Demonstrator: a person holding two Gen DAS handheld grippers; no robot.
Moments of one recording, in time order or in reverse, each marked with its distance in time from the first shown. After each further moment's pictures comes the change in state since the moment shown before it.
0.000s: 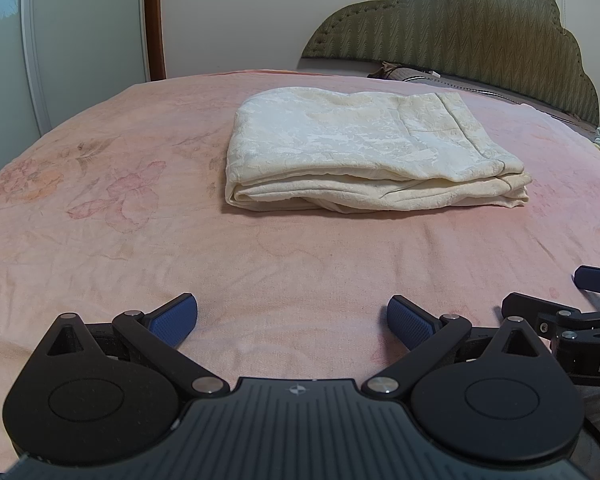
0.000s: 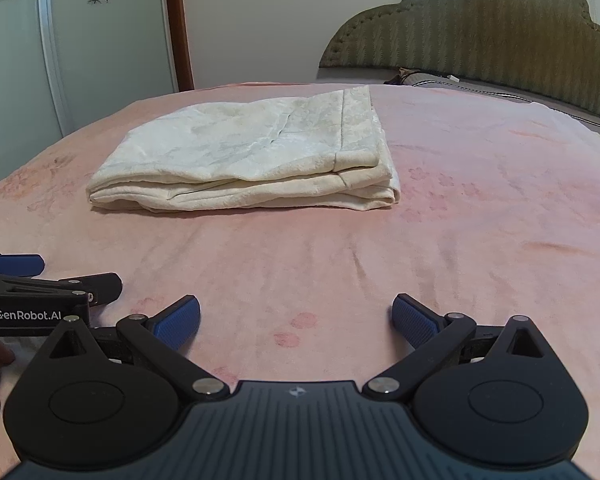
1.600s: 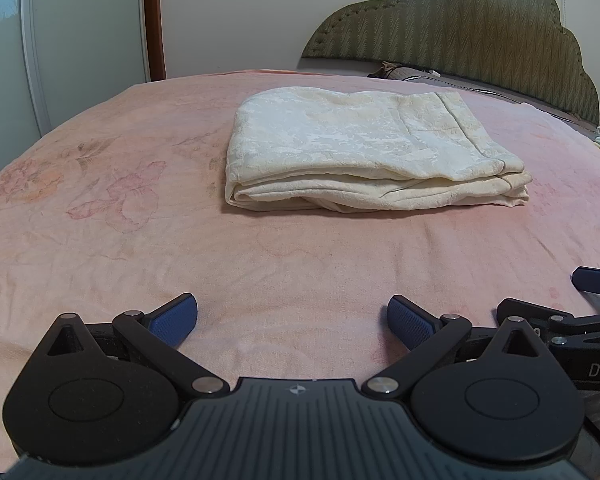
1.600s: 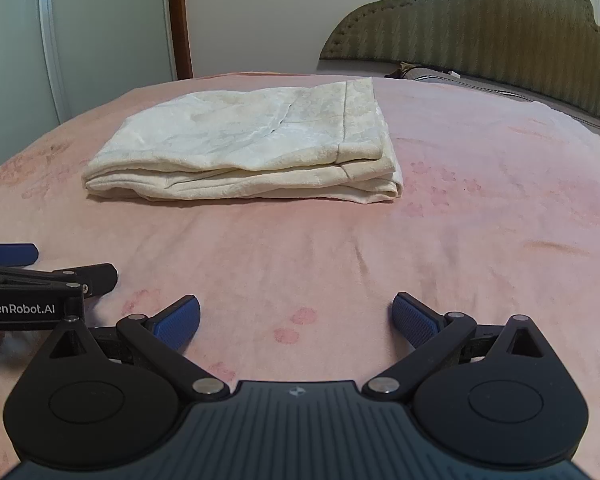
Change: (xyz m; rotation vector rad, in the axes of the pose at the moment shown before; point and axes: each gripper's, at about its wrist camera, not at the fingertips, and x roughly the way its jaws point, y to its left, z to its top) left arm 0.000 0.000 0.000 0.000 0.000 0.000; right arm 0.004 0.000 0.000 -0.017 0.026 -0.007
